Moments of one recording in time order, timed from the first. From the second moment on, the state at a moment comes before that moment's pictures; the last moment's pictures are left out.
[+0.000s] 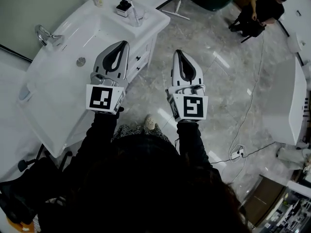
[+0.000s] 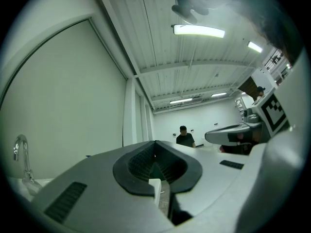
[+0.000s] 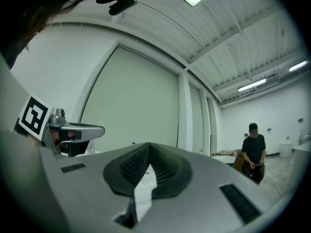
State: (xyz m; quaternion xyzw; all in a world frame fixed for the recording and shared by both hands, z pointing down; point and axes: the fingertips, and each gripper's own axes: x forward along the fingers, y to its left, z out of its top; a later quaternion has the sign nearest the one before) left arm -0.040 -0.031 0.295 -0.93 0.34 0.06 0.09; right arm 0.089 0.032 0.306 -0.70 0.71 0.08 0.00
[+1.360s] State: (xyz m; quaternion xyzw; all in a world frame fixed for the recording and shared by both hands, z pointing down) left arm 0.034 -0.174 0.309 -0.91 0.39 0.07 0.07; right arm 0.178 -0.118 0.316 -0.66 0.74 0.09 -0.01
